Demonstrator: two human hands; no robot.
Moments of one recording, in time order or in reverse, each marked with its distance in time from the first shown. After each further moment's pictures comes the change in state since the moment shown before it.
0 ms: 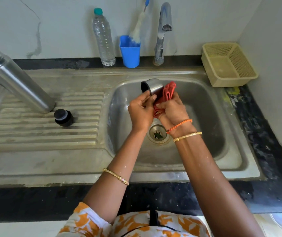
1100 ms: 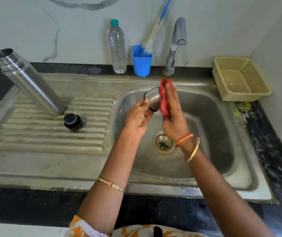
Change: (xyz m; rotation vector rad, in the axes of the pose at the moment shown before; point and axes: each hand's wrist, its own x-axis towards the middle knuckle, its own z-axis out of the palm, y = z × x) left_hand 0.024 0.029 -0.028 -0.486 -0.080 -0.475; right_hand 0.019 0.021 -0.013 -1.052 -0.206 -0.660
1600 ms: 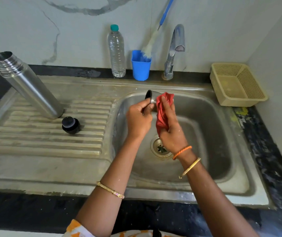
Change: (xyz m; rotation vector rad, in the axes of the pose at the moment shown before) left_hand 0.003 -0.010 0.000 0.734 0.147 0.638; right_hand -0.013 0.004 0.003 0.119 -0.045 0.003
